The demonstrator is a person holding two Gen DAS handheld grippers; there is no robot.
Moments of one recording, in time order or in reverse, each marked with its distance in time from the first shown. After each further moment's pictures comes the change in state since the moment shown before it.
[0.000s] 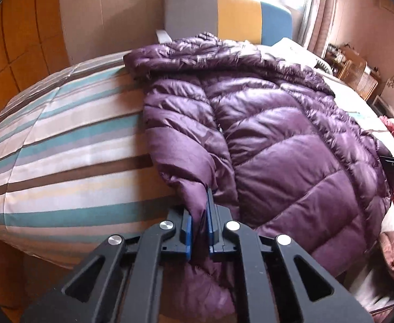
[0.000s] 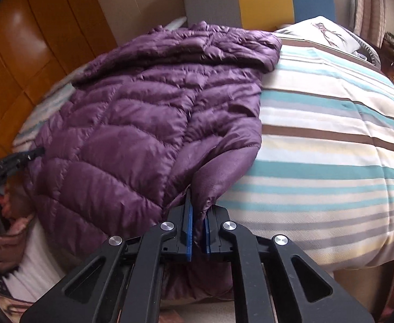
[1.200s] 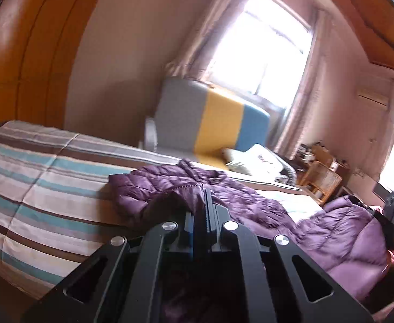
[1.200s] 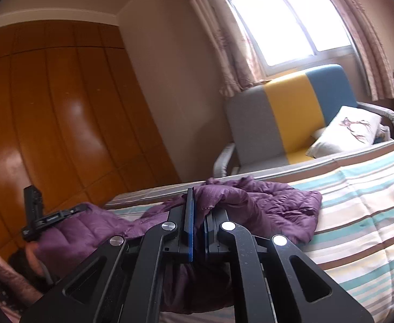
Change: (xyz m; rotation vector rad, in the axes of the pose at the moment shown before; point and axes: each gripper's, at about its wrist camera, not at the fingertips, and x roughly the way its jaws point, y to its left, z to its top) left arm -0.111 0.018 0.070 -0.219 -0.468 -0.177; right arm -0.117 -0.004 0.059 0.019 -0.642 0.288
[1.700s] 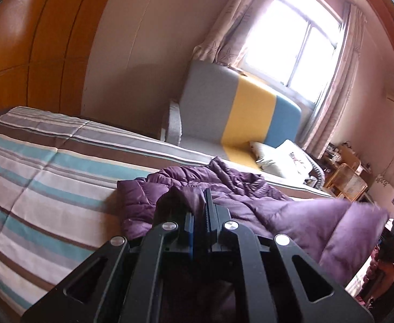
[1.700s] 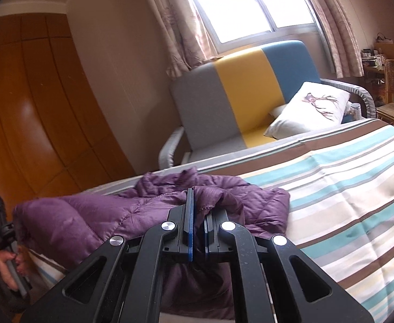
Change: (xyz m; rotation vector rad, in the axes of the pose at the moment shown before) left arm 0.118 0.032 0.028 -0.053 0.076 0.123; right arm 0.108 -0.081 0.012 0.067 0.102 -0.248
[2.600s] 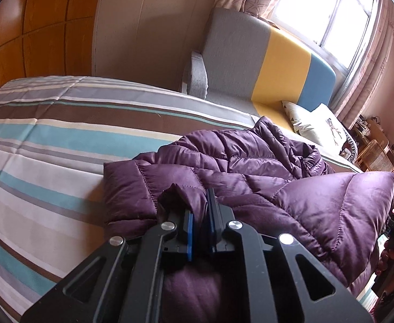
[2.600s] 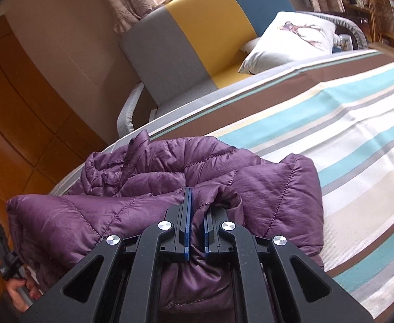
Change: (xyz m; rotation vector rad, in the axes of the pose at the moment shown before) left arm 0.144 0.028 -0.004 -0.011 0.252 0.119; right arm 0.149 -0.046 -0.007 0.221 0.283 -0.105
